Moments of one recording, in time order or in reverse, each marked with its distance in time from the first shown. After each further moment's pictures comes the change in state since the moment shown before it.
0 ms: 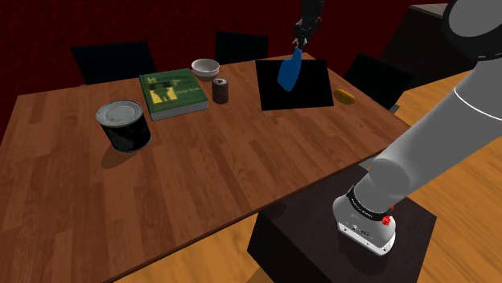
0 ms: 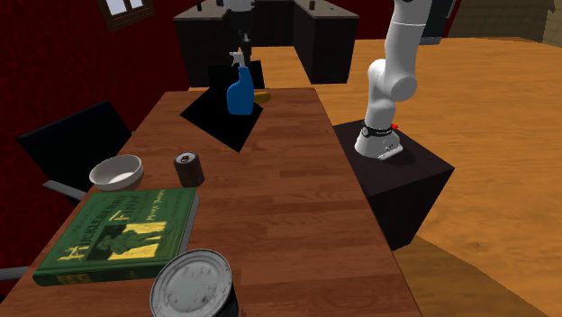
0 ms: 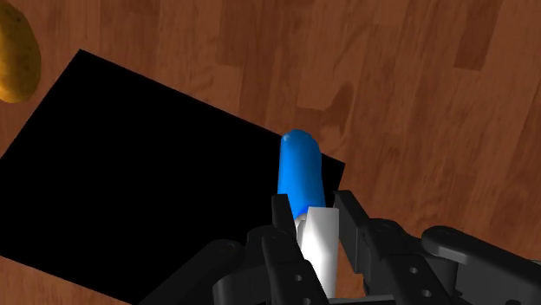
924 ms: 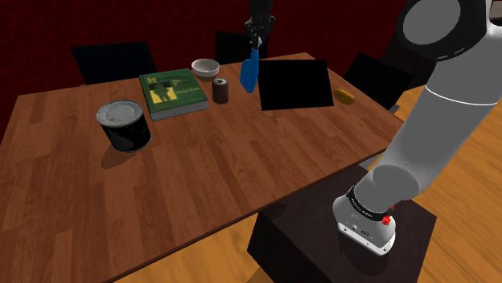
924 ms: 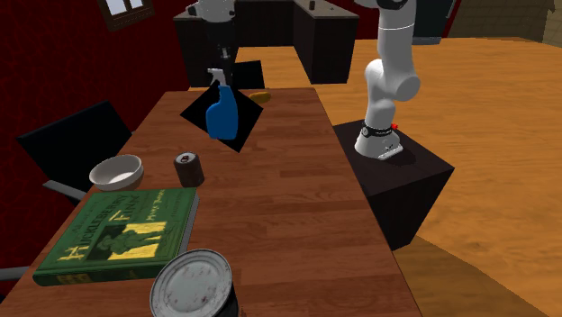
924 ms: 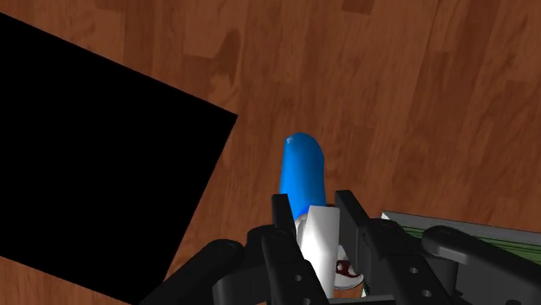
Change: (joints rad) arm 0.162 0.228 0.135 0.285 -0.004 -0.077 0.291
